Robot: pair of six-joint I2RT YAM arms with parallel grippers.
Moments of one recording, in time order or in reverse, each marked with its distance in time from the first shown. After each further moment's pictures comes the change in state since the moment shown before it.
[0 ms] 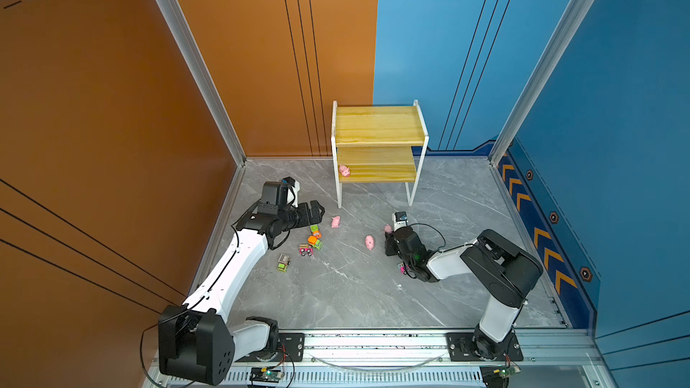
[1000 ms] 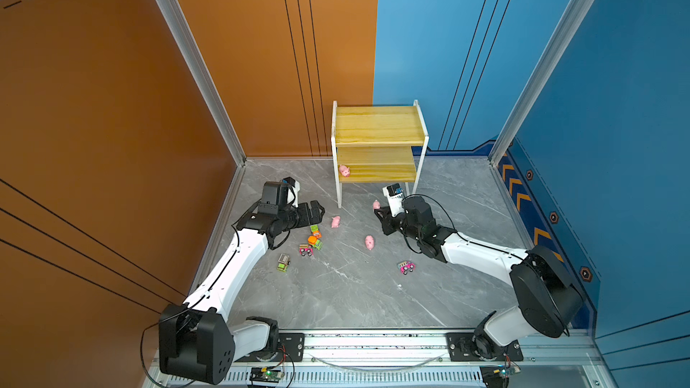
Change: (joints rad) left arm 0.000 0.003 0.000 0.000 0.000 0.000; right arm -0.071 -0.259 0.270 -0.339 -0.369 -0.196
